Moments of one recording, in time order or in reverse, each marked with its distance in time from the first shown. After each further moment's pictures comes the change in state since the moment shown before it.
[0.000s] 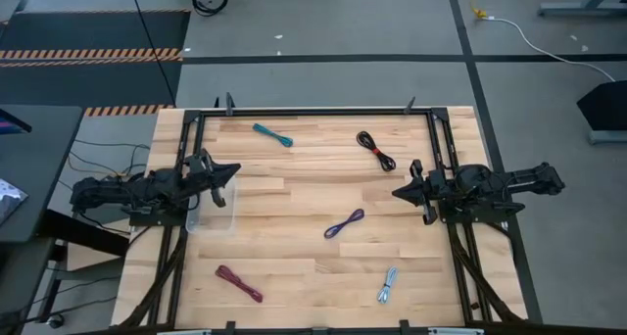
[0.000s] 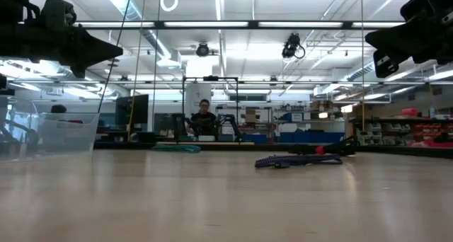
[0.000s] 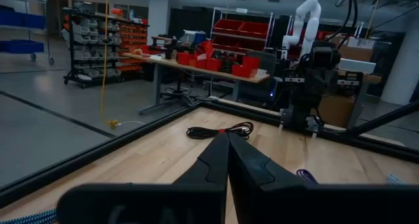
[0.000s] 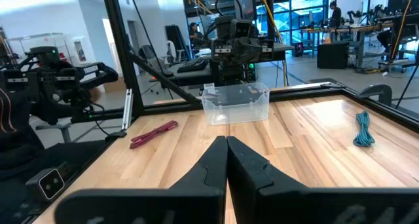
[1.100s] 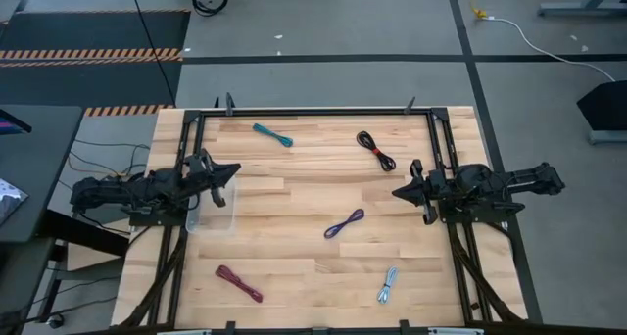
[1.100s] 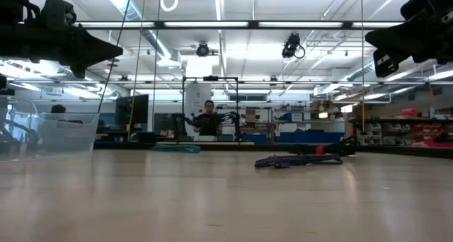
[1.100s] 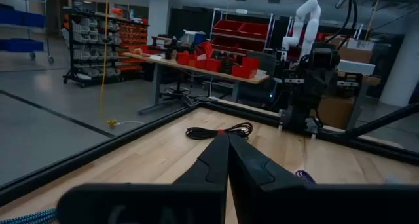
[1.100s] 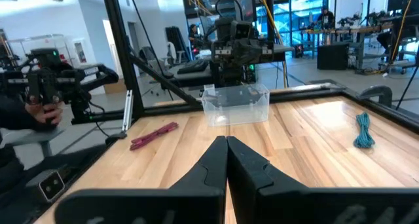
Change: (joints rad) left arm 0.000 0.000 0.000 0.004 0.000 -0.026; right arm 0.000 0.000 0.000 0.023 0.000 0.000
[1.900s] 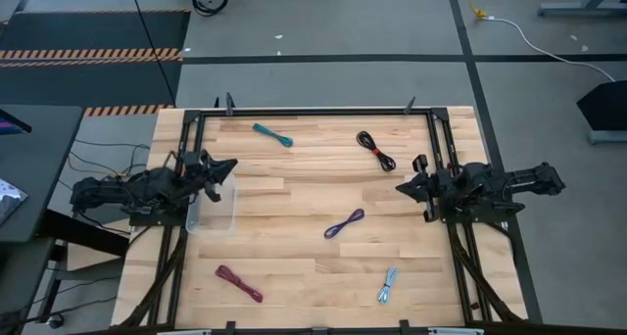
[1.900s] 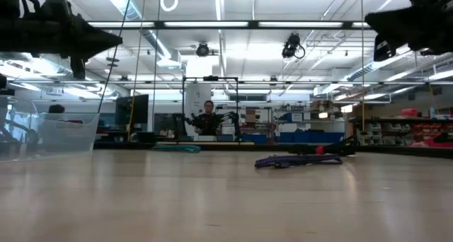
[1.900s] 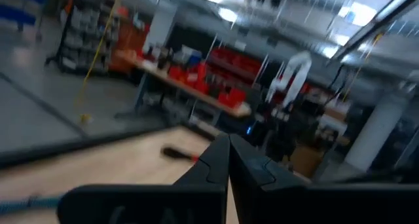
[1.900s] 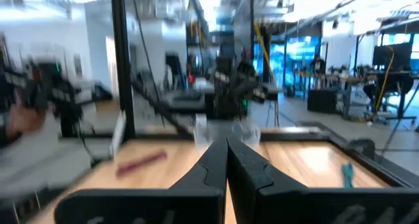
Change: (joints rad) left arm 0.001 0.000 0.000 0.139 -0.019 -0.203; right arm -0.002 0.000 0.000 0.140 0.006 -0.114
